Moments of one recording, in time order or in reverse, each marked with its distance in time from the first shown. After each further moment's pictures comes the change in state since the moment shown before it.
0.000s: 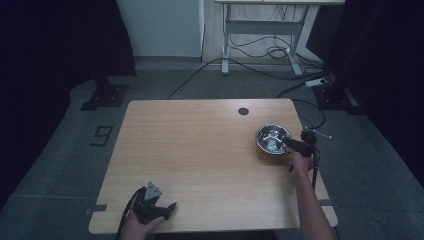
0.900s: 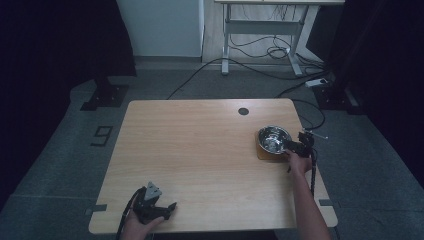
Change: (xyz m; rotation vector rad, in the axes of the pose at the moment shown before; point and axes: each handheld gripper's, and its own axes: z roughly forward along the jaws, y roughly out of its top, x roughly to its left) left arm 0.000 0.000 0.000 0.000 0.000 0.000; right arm -0.006 -0.006 0.015 0.006 -0.084 -0.016
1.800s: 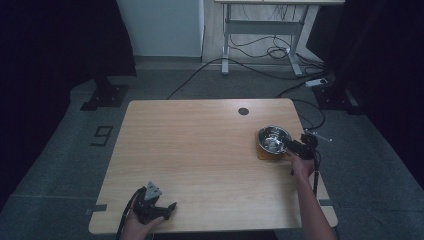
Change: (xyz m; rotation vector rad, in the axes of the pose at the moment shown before) left arm 0.000 0.000 0.000 0.000 0.000 0.000; right arm 0.009 -0.003 -0.031 -0.100 0.029 -0.097
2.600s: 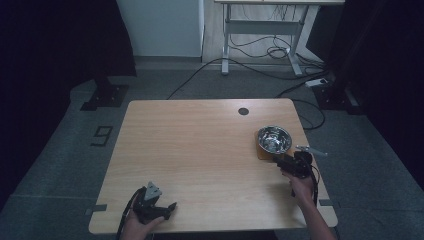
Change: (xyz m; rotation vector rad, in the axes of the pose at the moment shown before) left arm 0.000 0.000 0.000 0.001 -0.001 0.000; right arm 0.032 -0.046 -0.056 0.088 0.166 -0.201
